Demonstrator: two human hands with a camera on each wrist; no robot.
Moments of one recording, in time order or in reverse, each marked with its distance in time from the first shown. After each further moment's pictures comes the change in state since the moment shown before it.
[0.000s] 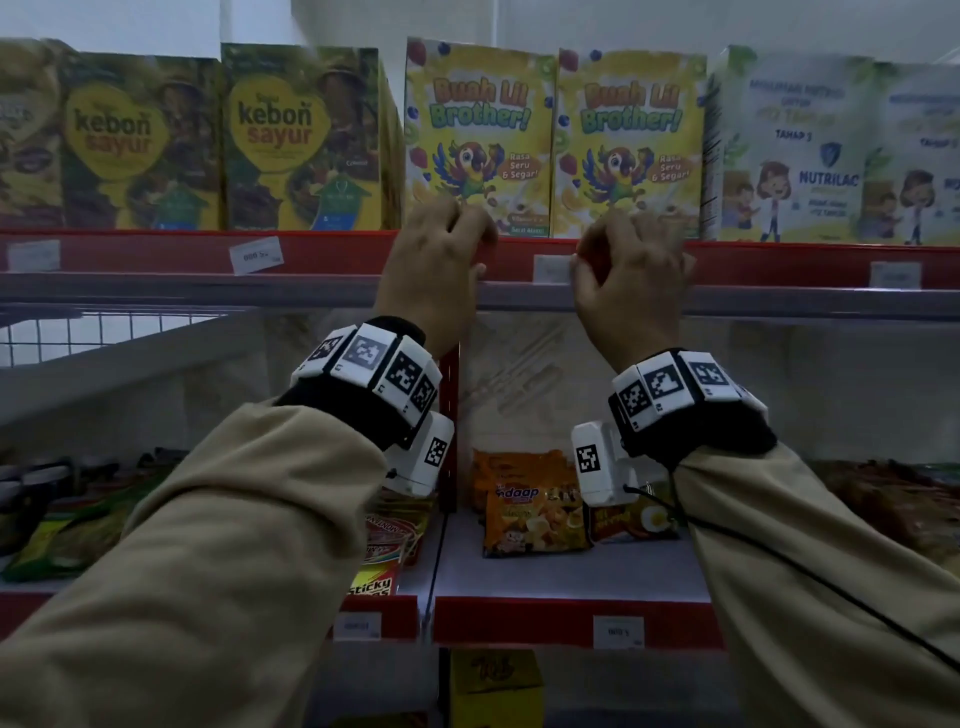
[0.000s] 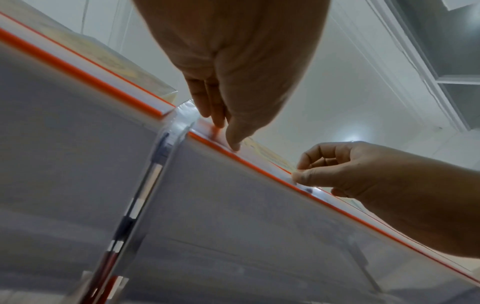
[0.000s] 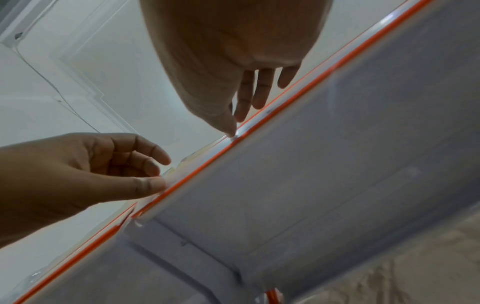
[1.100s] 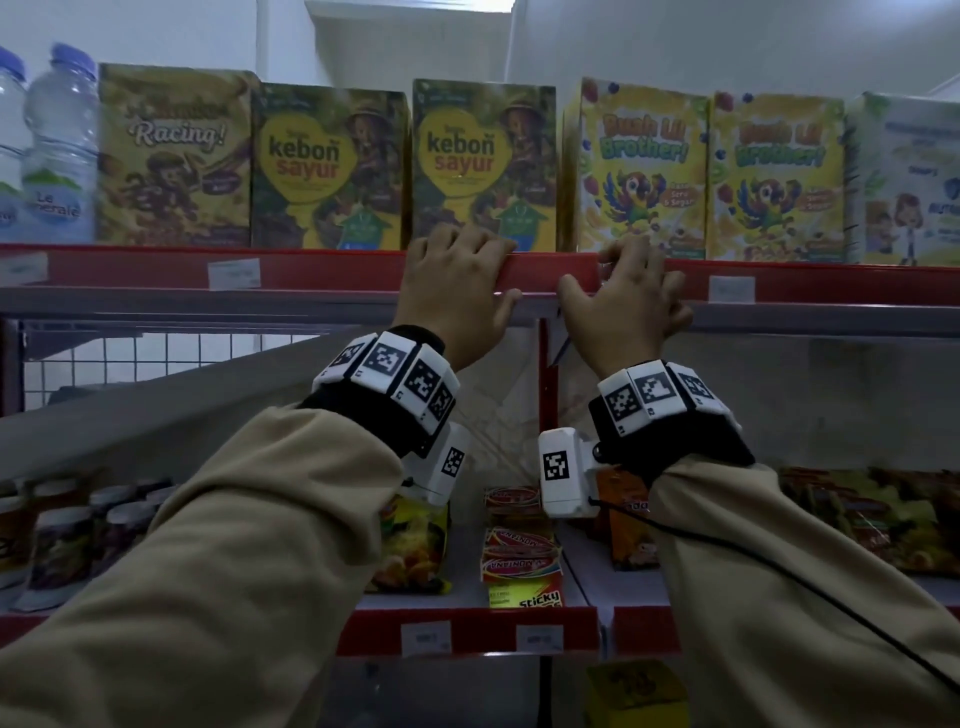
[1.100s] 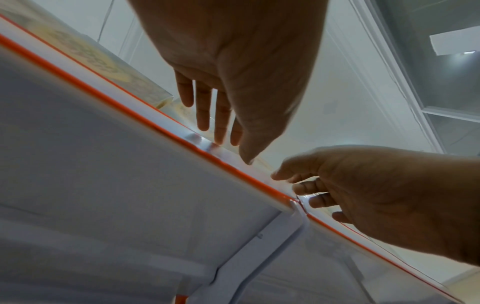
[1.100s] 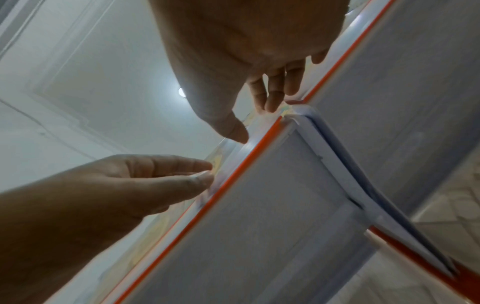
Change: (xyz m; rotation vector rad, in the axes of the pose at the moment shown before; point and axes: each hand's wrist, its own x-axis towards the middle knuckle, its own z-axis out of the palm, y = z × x) left_hand -0.035 -0.149 -0.074 0.179 -0.067 0.067; right_hand -0.028 -0.177 0.076 0.039 -0.011 0.359
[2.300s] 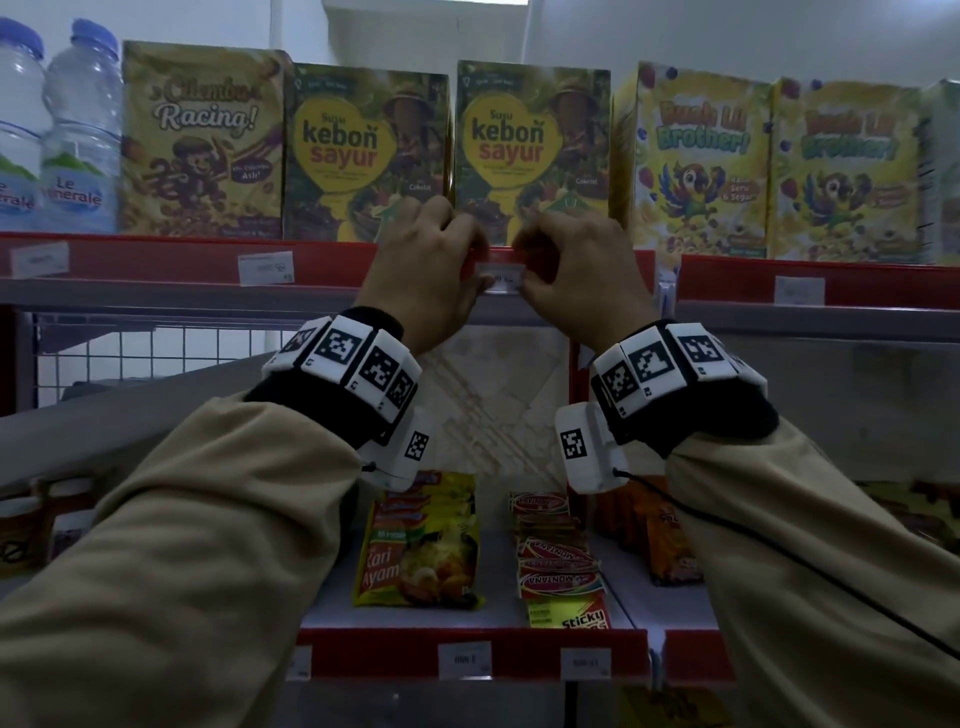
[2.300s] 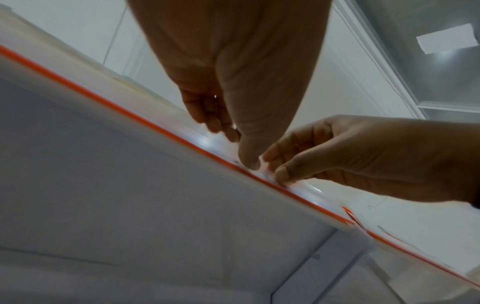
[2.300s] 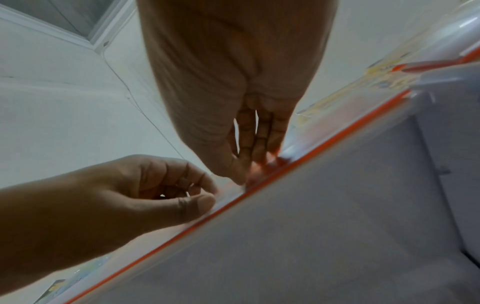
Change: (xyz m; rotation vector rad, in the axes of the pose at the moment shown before) left_hand -0.003 -0.064 -0.016 -0.076 0.018 -0.012; right_hand 0.008 -0.060 0.024 0.000 -0.285 -0.613
